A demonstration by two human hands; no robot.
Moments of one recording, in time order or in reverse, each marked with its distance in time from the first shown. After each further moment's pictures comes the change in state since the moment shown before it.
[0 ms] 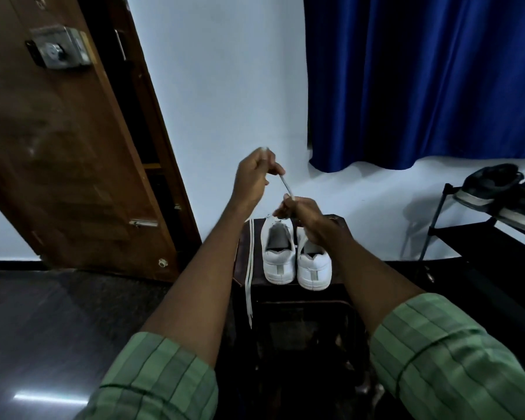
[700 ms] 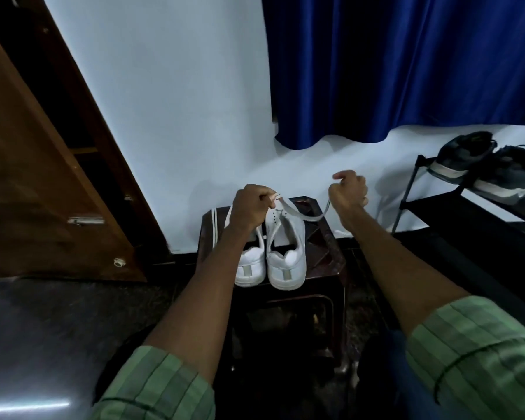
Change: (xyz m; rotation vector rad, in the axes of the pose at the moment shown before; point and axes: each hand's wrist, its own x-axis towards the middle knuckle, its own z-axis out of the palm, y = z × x) left_hand 0.010 -0.130 0.086 0.477 -0.246 -0.105; right_hand 0.044 0.045 -0.139 -0.460 0.685 0.071
